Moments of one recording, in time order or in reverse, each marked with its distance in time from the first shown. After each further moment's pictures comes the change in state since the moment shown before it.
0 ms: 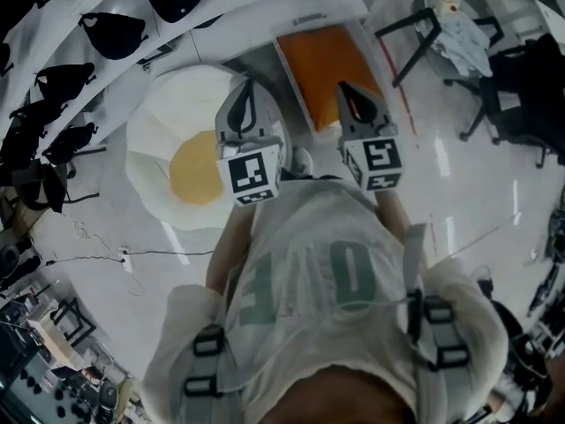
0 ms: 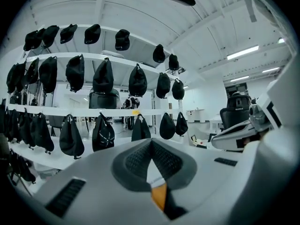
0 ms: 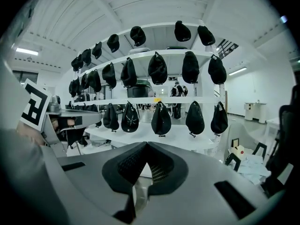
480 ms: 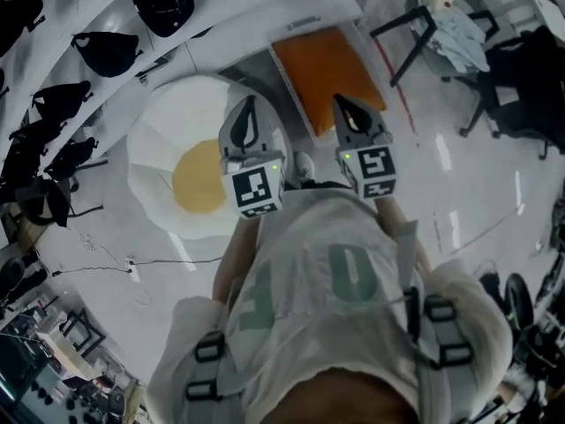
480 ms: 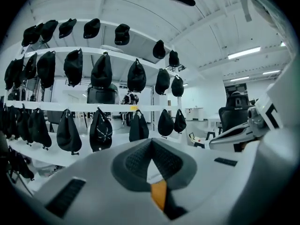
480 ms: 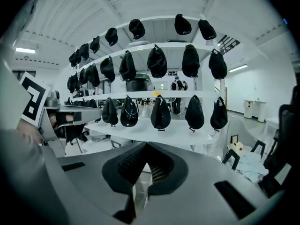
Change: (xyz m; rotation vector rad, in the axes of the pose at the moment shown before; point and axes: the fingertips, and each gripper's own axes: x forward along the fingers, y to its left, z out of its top) left arm 0.008 -0.013 -0.011 -0.005 0.037 -0.019; right arm 0.006 -0.002 -0.011 0.030 0.039 0.007
